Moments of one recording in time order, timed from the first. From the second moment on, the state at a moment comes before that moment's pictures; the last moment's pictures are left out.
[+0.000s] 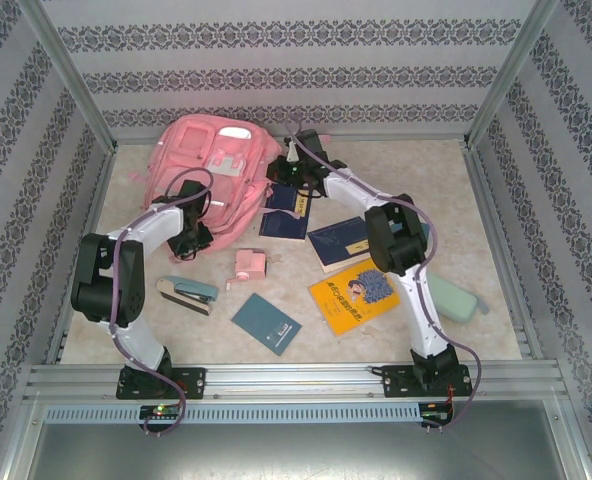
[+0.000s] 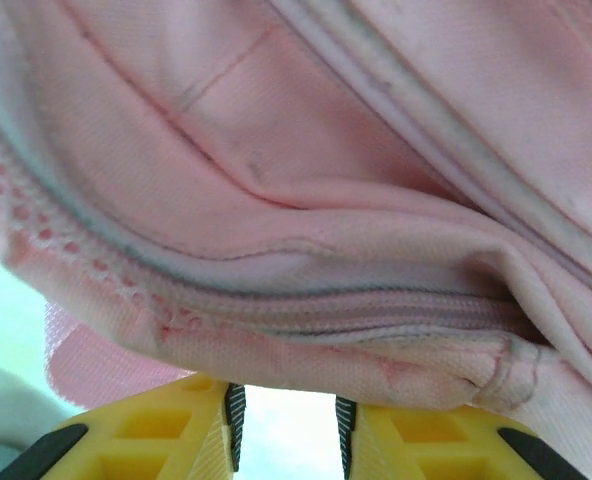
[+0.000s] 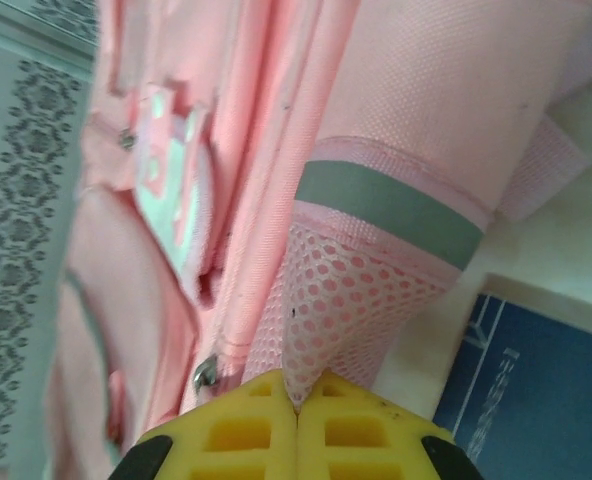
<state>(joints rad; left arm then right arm) -0.13 1.74 1.13 -0.78 -0.14 -0.71 0.47 2.38 1.96 -0.21 -0.45 0.72</state>
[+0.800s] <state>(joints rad) -0.04 1.84 1.28 -0.85 -0.26 -0.53 0.58 2.12 1.51 -0.05 -0.37 0.88</state>
